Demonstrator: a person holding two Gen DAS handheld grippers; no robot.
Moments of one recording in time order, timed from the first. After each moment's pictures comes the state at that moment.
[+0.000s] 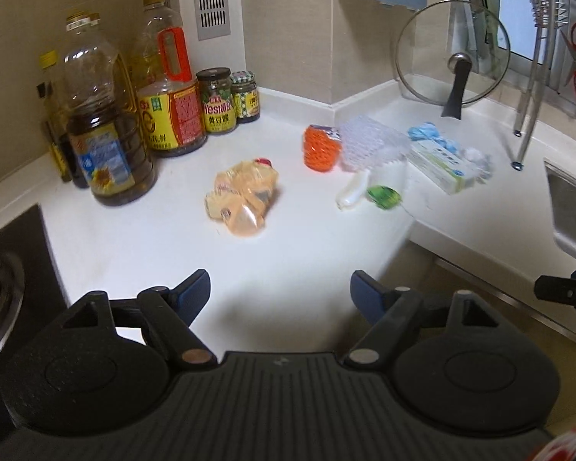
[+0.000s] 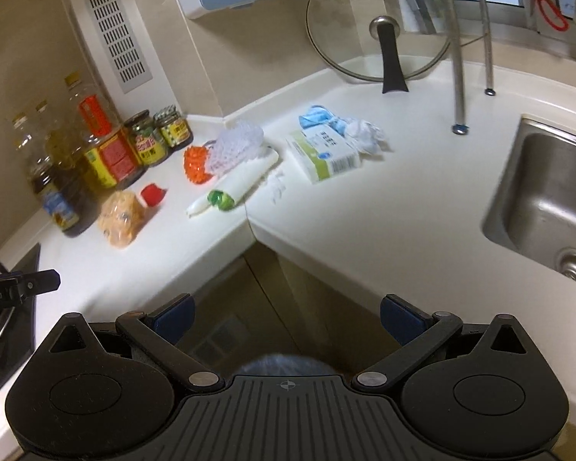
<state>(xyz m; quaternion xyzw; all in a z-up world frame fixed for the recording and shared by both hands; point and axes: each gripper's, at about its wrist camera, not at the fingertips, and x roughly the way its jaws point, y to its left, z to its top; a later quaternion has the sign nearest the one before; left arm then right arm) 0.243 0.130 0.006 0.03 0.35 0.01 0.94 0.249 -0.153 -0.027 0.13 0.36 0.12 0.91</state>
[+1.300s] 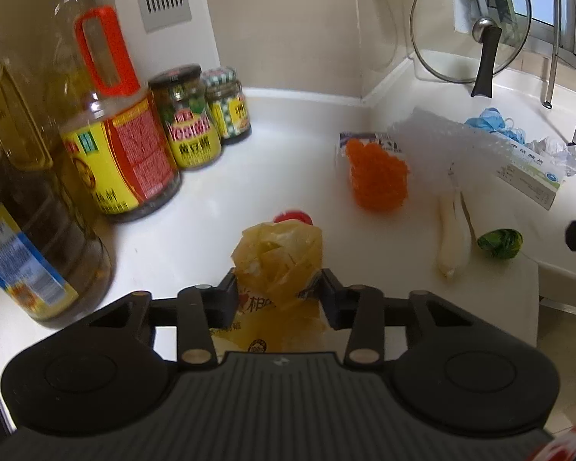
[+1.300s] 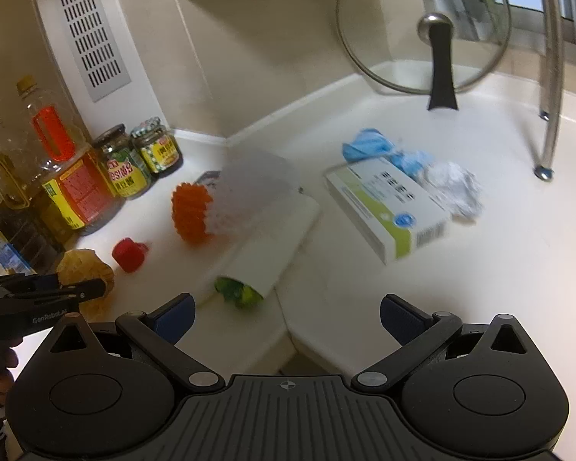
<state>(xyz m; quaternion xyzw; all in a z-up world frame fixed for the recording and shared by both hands) 0.417 0.180 -0.052 0.10 0.33 -0.04 0.94 0.392 -0.082 -0.044 0.12 0.36 0.10 0.92</state>
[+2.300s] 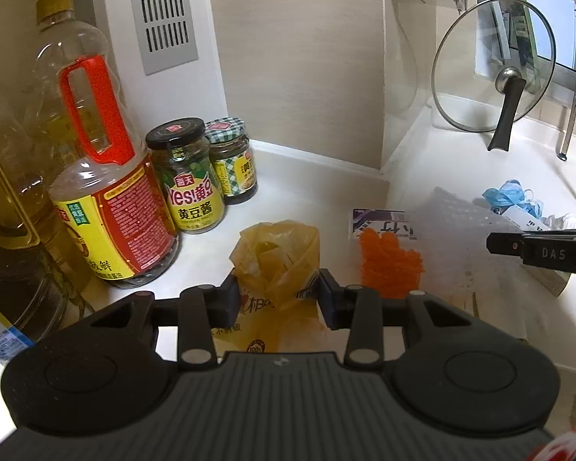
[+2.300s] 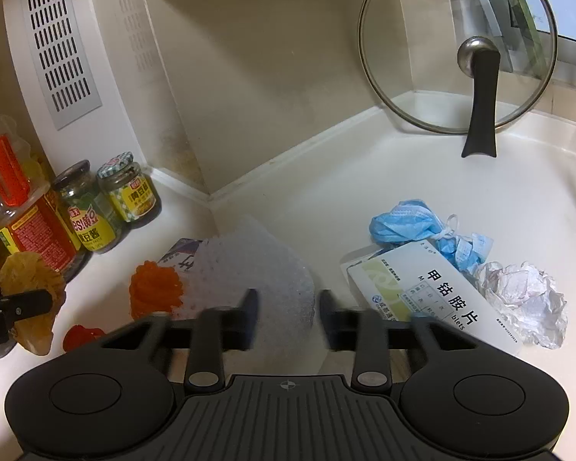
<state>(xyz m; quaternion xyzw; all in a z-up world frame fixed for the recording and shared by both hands) 0.474 0.172 -0.018 0.07 0.31 -0.04 0.95 0.500 -0.069 -0.064 0.11 0.33 0.10 0.93</state>
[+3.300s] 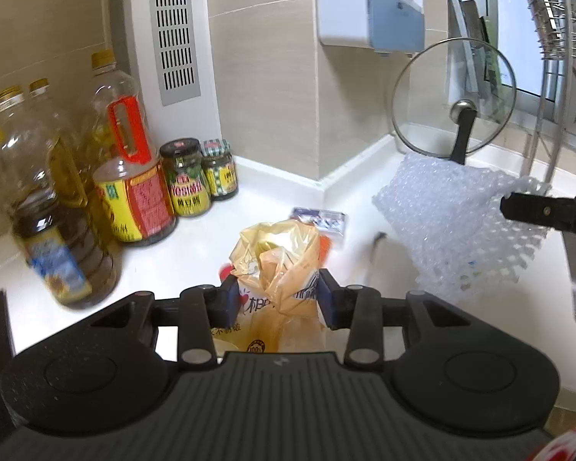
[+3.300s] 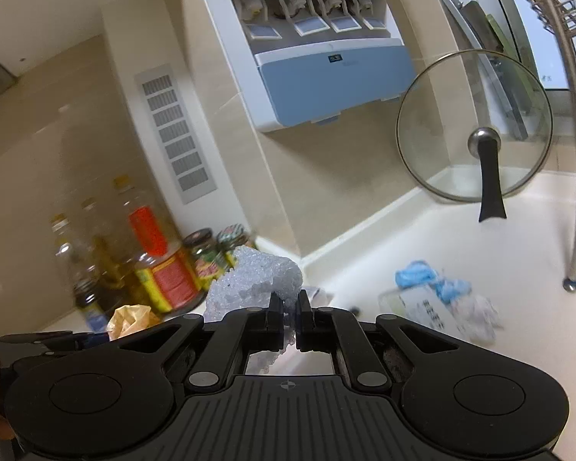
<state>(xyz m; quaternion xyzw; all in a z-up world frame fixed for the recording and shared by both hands) 0.332 0.100 0.029 0.03 0.28 0.00 0.96 0.339 -0.134 0.034 0.15 0.22 0.22 0.94</state>
